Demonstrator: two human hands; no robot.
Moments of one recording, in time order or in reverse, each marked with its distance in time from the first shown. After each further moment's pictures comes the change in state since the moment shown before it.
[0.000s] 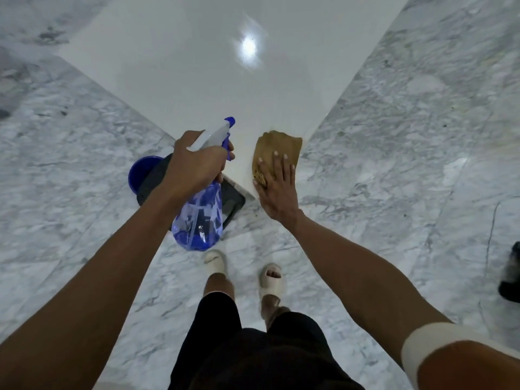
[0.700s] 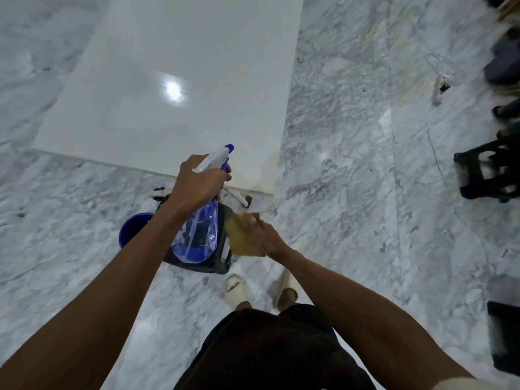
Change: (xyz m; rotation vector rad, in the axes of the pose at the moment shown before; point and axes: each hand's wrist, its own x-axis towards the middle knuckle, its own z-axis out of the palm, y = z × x) left_hand 0.000 -0.009 -0.084 0.200 -0.374 0.220; right_hand -0.096 -0.174 -0.048 1.292 -0.247 0.790
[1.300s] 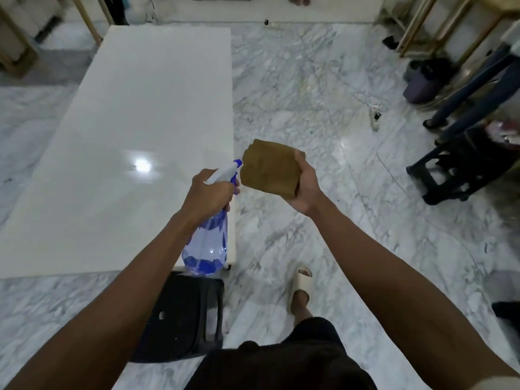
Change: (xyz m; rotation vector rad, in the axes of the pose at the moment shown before) left_hand 0.066 0.138 0.103 0.097 -0.116 0.208; right_hand -0.016 -0.198 -0.230 0.860 0.256 -0.343
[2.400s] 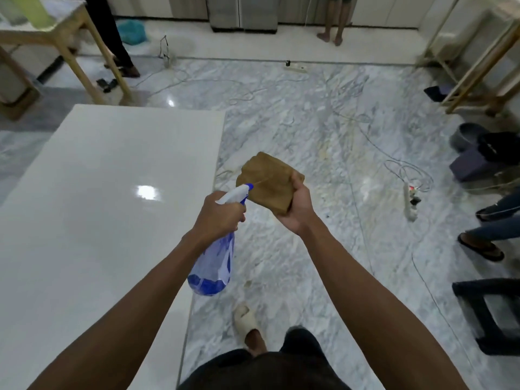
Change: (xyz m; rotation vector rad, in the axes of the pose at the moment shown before) left_hand 0.623 0.263 0.113 -0.076 0.061 -0.092; right_hand 0.605 -0.352 0.027 0.051 -0.013 0.088
